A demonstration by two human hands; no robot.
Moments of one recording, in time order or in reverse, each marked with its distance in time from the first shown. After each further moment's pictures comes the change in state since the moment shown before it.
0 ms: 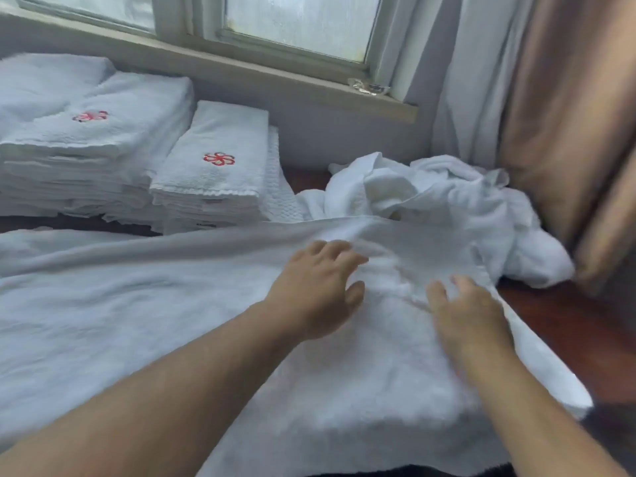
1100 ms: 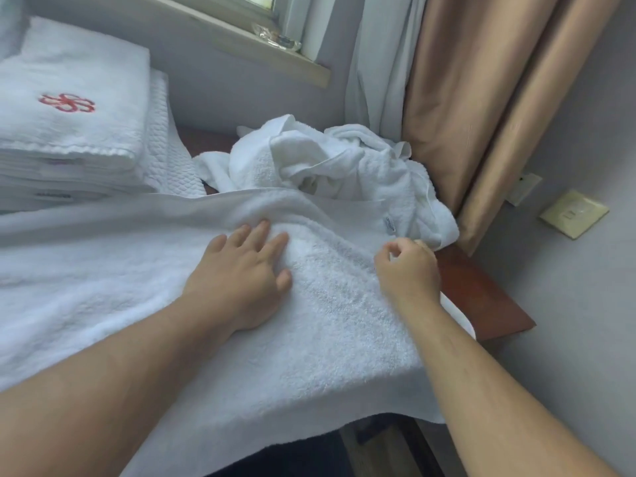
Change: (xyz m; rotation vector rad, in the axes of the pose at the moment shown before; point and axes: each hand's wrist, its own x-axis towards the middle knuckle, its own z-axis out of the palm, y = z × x) left_hand 0.026 0.015 0.050 0.049 -0.158 -0.077; right_hand 0.039 0.053 -0.016 -0.009 0.235 -0.029
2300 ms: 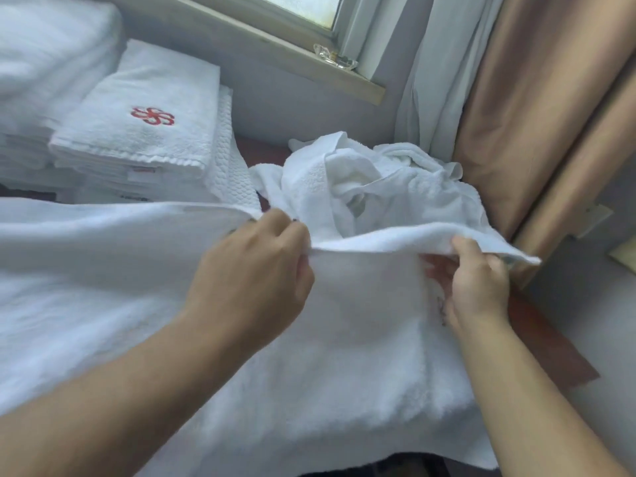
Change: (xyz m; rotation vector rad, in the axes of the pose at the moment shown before) left_hand -0.055 -0.003 -0.066 -0.070 0.547 0.029; right_hand 0.019 -0.024 -0.009 1.110 0.033 0.261
